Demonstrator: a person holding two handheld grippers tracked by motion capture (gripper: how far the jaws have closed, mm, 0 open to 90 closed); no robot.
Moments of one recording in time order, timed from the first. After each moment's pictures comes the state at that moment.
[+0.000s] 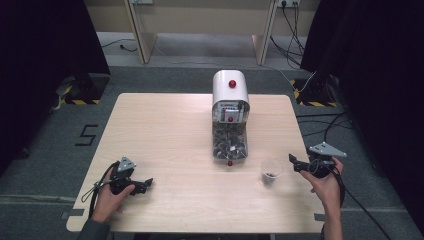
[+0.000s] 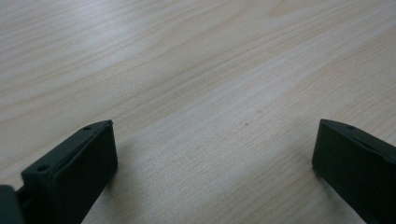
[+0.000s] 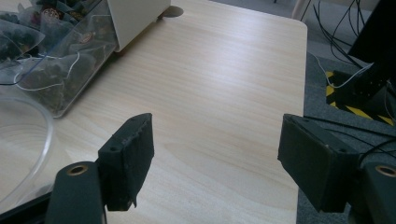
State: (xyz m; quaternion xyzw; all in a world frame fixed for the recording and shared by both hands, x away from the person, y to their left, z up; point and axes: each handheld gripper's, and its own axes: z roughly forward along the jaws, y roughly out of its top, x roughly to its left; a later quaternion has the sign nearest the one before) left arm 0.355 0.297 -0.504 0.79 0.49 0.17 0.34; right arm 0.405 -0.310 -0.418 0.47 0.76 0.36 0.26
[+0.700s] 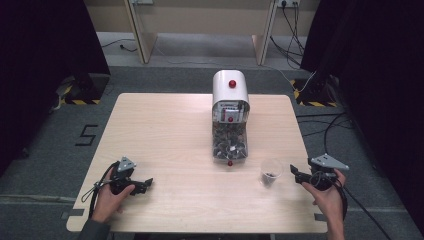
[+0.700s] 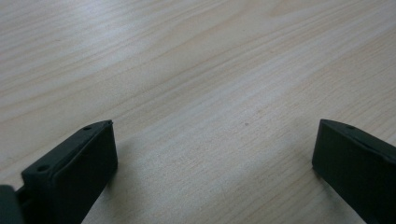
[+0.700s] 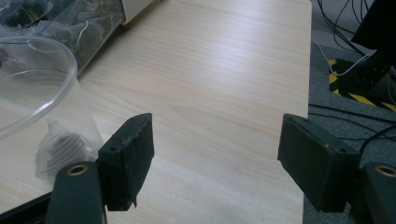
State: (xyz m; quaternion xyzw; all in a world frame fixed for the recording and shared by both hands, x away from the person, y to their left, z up) left arm 0.355 0.297 -0.504 0.79 0.49 0.17 0.34; right arm 0.376 -0.315 -0.433 0.49 0.76 0.36 0.25
